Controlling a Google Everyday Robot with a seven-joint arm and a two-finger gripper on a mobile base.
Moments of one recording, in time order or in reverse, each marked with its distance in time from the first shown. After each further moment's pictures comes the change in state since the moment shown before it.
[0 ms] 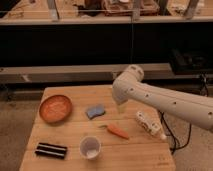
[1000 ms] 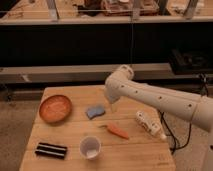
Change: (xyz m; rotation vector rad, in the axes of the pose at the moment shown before) arm -0.030 -0.020 0.044 -0.029 -0.076 -0.112
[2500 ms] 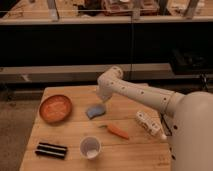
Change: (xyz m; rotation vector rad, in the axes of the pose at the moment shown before) arm -0.010 -0.032 0.077 -0.045 -0.074 -0.162
